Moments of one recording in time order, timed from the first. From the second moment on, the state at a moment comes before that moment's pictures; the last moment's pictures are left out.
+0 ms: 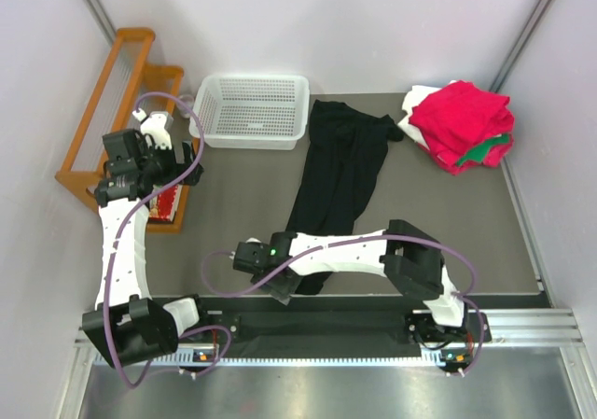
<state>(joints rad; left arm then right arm) 0.26 1.16 1.16 -0.64 0.43 0.14 1.37 2.04 1.60 -0.98 0.18 0.30</state>
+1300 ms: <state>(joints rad) 0.26 1.16 1.14 -0.64 0.44 0.15 1.36 1.96 1.60 -1.02 0.26 0.32</state>
